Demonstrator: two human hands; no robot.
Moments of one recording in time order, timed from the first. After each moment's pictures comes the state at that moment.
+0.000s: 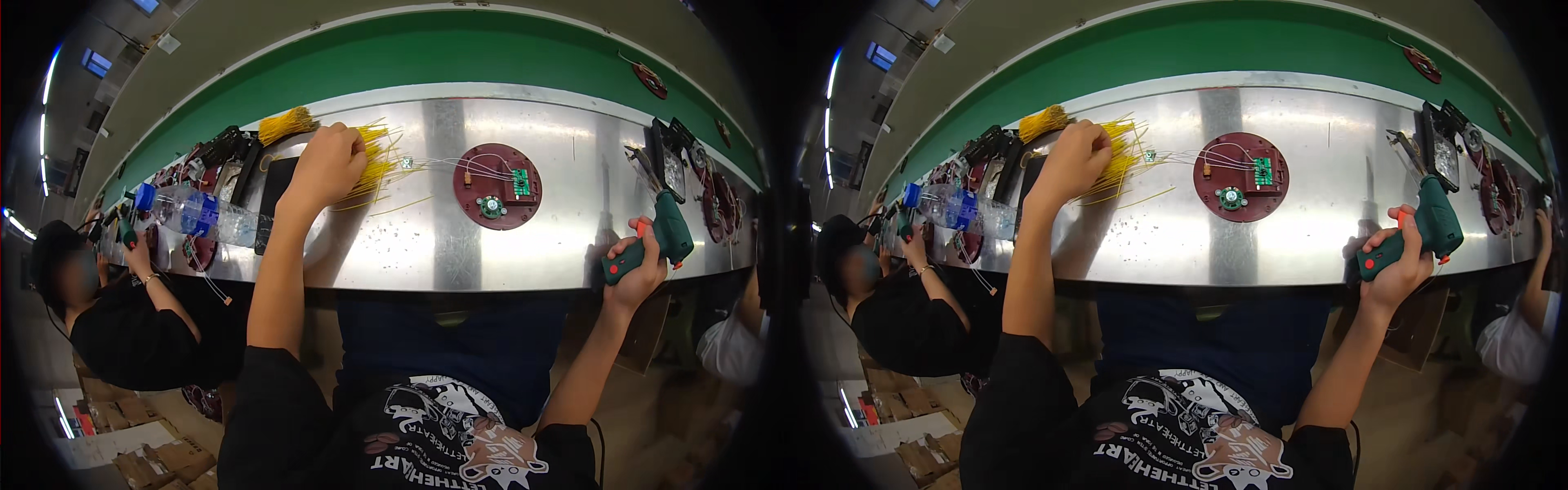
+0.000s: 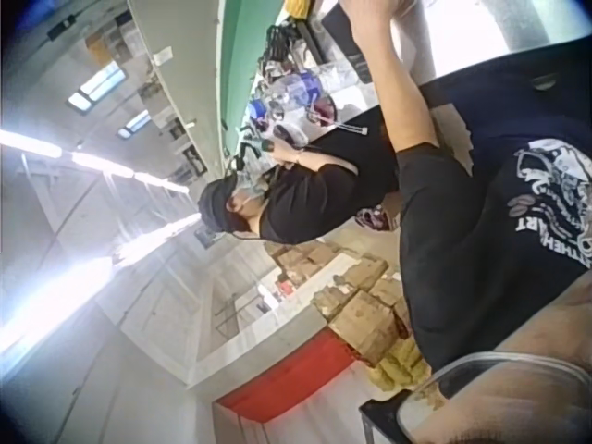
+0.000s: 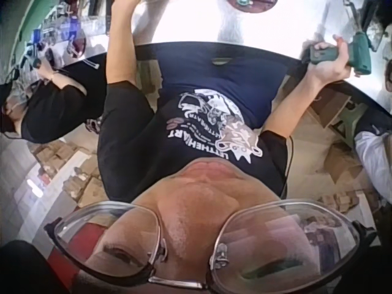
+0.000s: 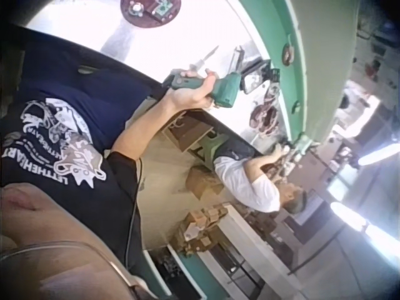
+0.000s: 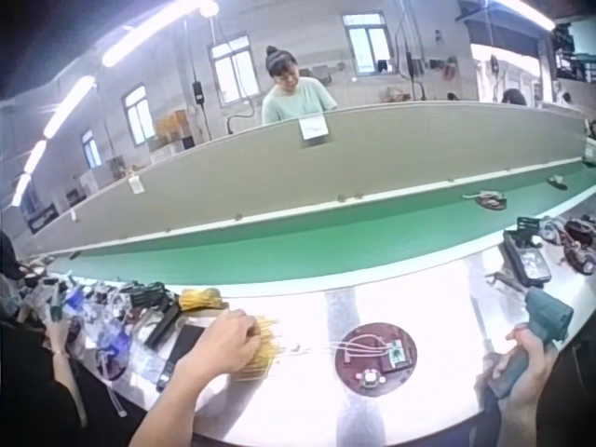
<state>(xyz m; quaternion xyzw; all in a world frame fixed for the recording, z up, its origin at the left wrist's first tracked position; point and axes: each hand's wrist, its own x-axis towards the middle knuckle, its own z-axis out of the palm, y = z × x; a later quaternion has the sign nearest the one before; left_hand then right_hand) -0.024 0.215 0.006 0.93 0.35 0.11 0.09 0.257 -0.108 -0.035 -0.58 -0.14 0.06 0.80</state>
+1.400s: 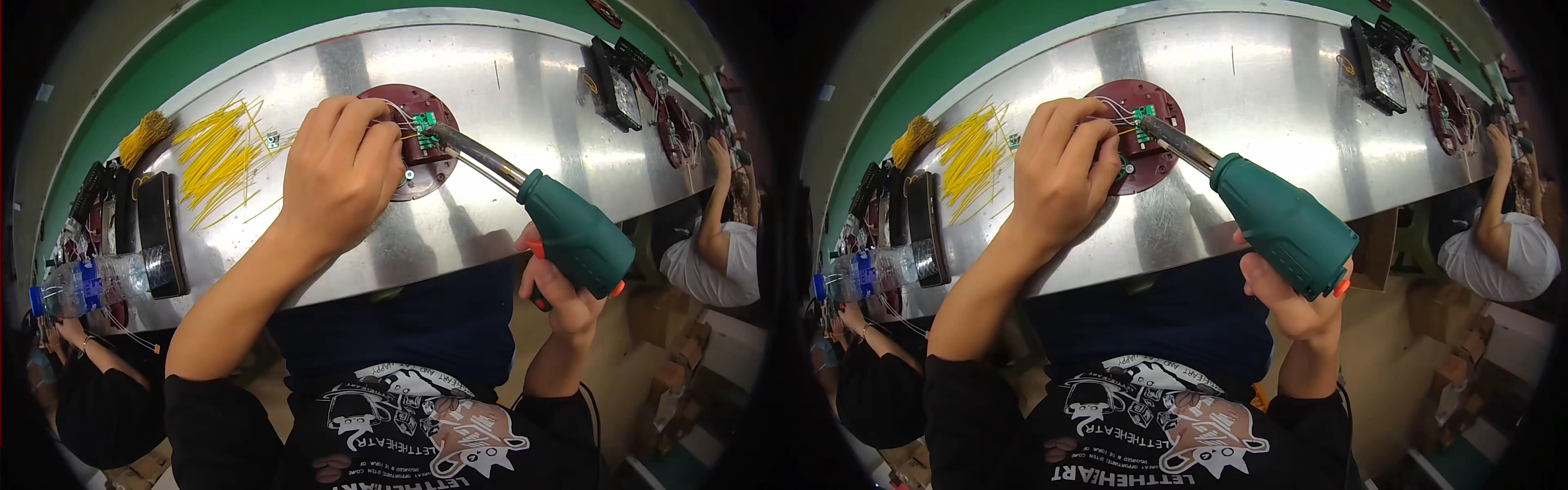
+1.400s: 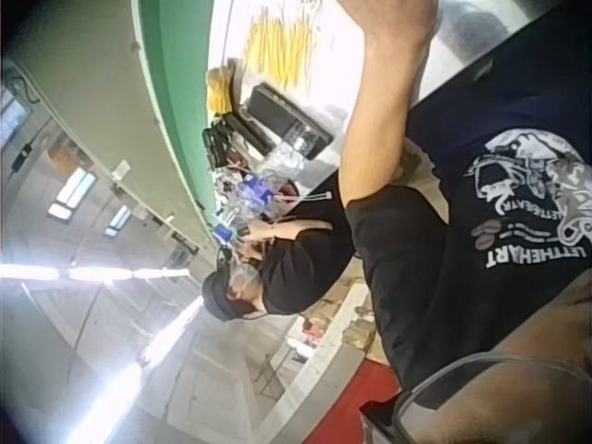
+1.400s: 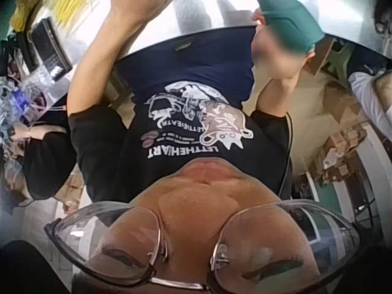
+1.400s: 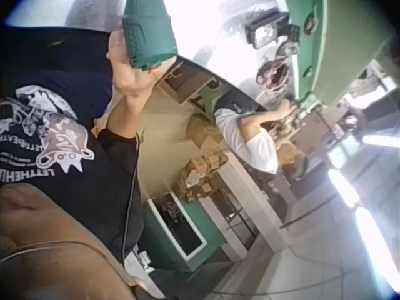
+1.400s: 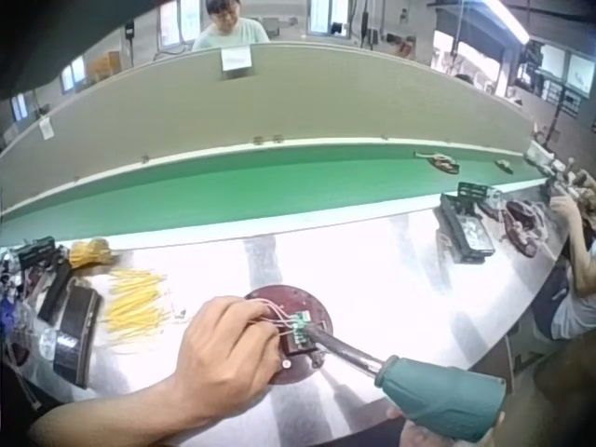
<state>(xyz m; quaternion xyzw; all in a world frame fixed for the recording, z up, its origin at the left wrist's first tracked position) 0.082 0.117 -0.038 0.91 0.02 0.41 0.06 0.195 -0.141 -0.007 -0.65 -0.36 0.25 0.62</state>
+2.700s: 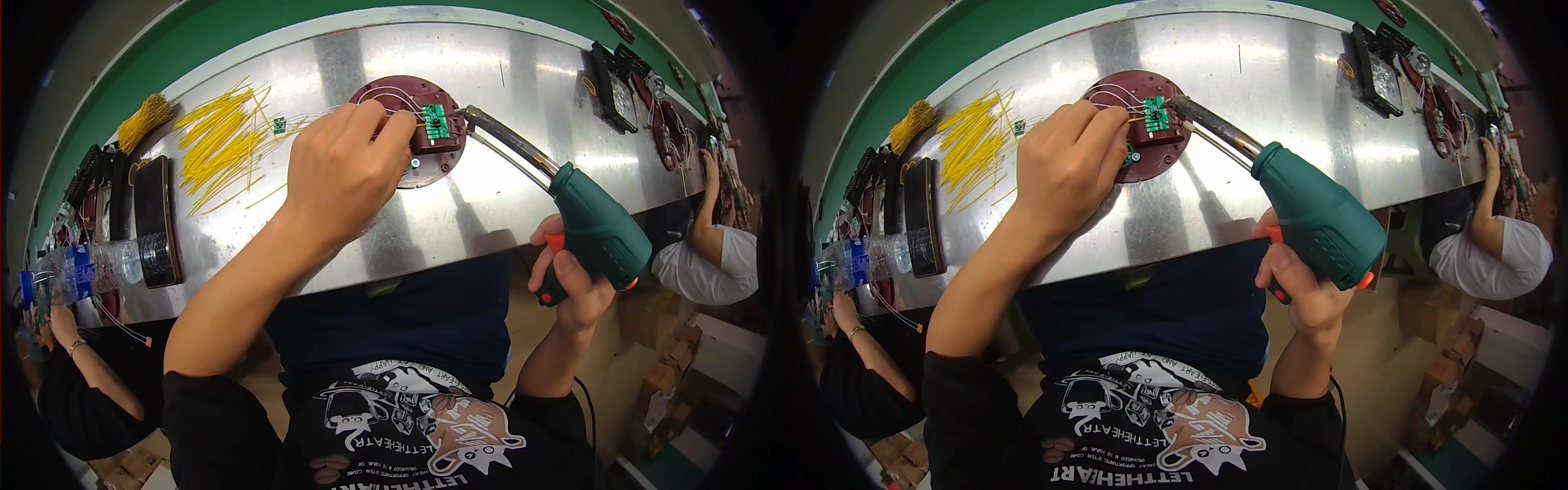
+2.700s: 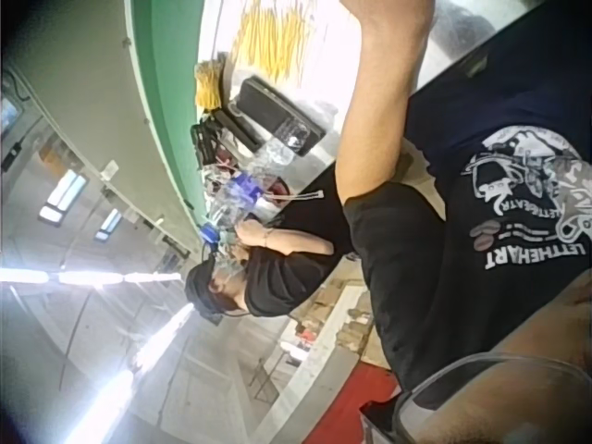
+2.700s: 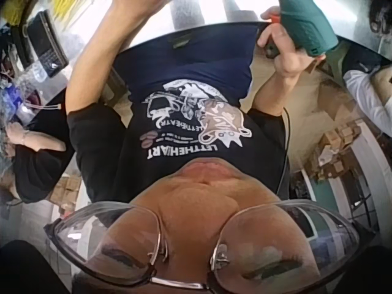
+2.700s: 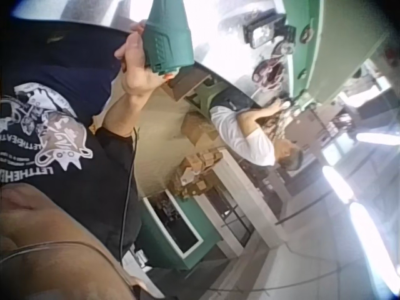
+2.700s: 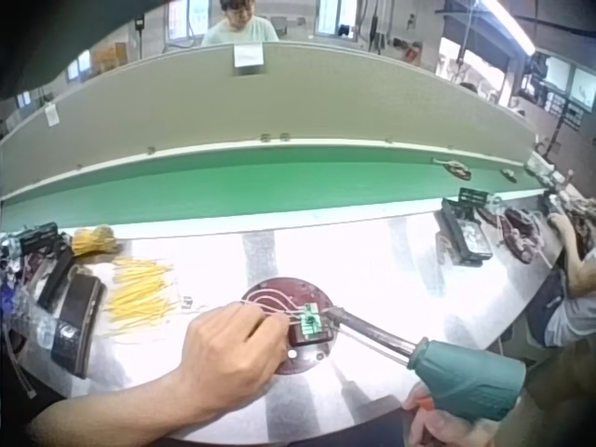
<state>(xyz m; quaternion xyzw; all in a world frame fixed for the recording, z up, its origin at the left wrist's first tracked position) 0.075 0.114 -0.039 0.92 0.06 0.40 0.04 0.190 -0.141 -0.009 -0.63 -0.34 0.20 0.67</state>
